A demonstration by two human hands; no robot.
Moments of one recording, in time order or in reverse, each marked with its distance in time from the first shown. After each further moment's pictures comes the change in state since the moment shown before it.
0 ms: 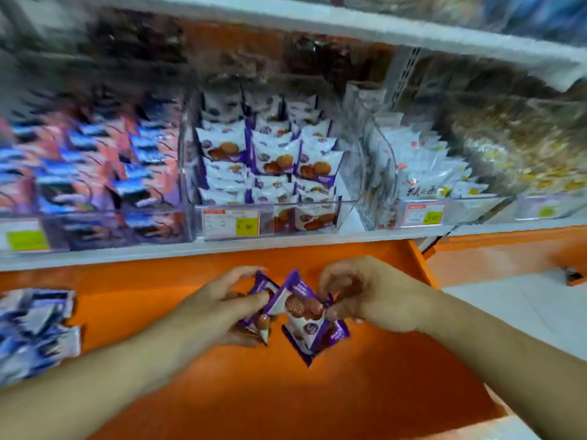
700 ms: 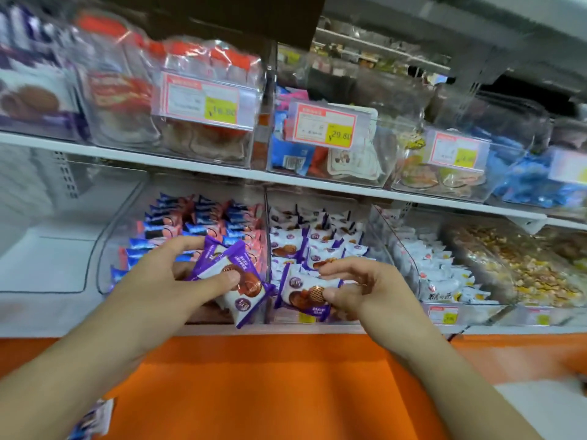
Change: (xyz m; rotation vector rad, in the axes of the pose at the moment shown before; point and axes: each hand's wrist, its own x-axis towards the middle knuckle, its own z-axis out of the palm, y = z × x) left_hand -0.104 0.124 -0.132 0.005 0.403 0.358; right_hand 0.008 -0.165 -0.015 0.303 0.532 -0.152
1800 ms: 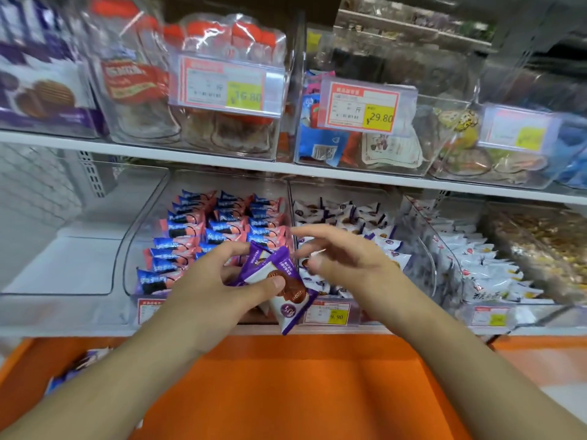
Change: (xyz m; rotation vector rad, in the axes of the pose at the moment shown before) left_hand 0.017 -0.007 0.016 0.093 -0.049 -0.041; right_hand 0.050 -0.018 0.042 0.047 -0.287 -0.229
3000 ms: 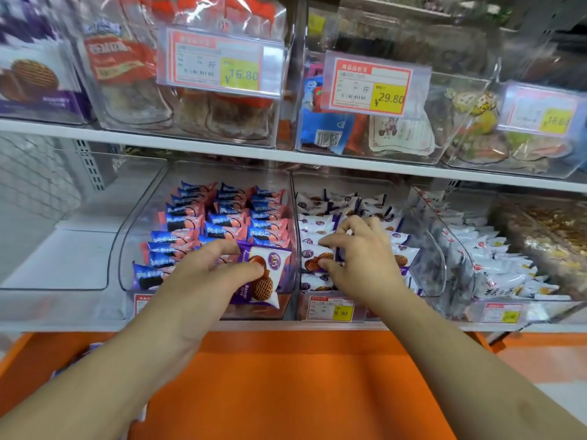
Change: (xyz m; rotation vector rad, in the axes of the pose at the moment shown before) left_hand 0.004 0.004 0.001 -0.180 0.079 -0.102; right_hand 0.045 0.088 -0.008 -1.045 0.304 0.004
